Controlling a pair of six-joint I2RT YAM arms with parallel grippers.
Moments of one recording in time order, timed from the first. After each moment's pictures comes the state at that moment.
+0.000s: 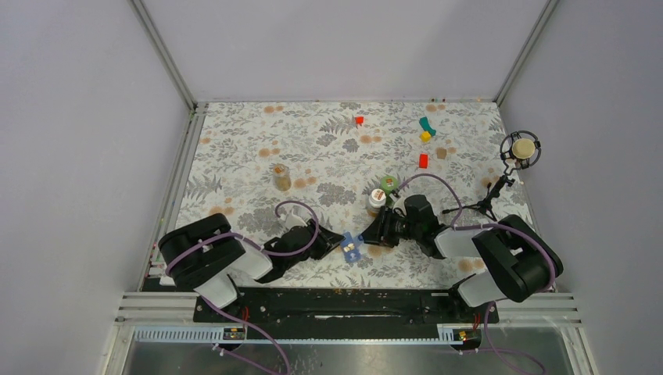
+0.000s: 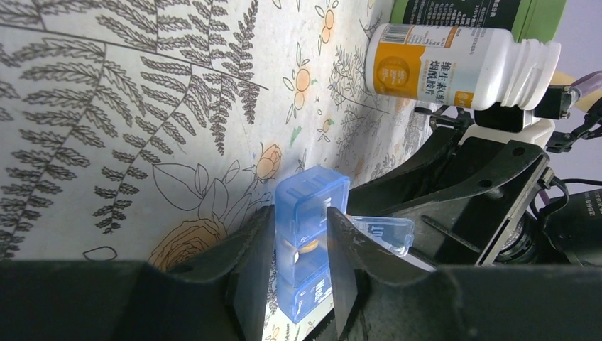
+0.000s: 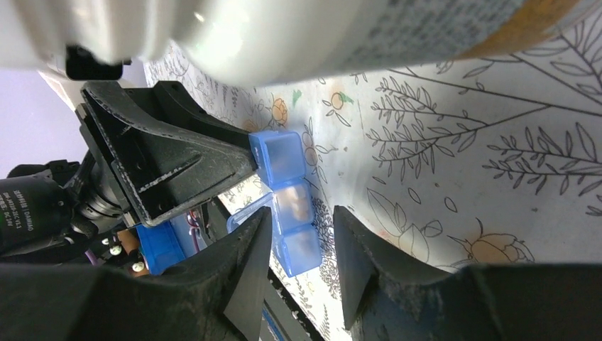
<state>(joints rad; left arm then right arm) -0.97 1.59 0.22 0.86 -0.17 -1.49 0.52 1.46 0.32 0.49 -0.55 0.91</state>
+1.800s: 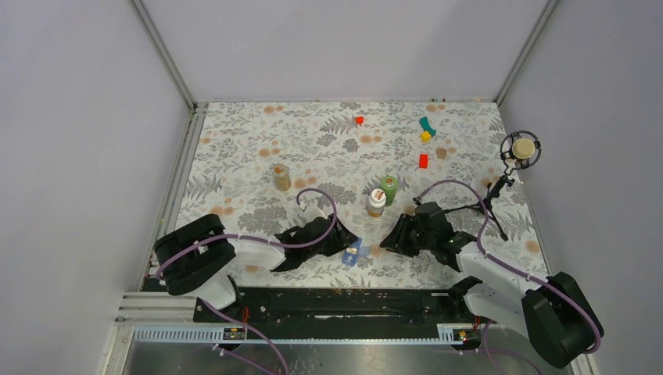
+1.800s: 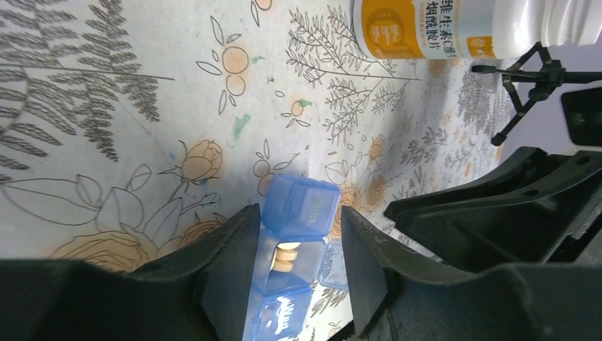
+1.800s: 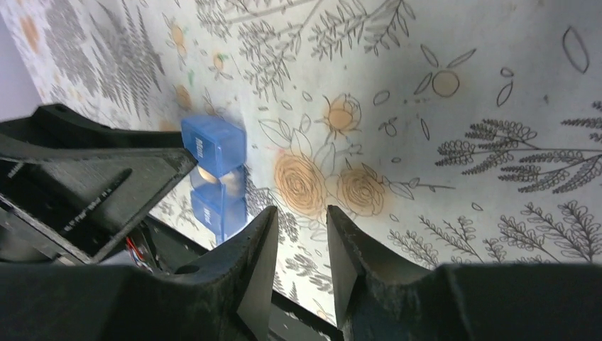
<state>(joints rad) -1.05 1.53 0.48 0.39 -0.22 -1.27 0.52 1.02 0.30 -0.09 -0.24 0.91</state>
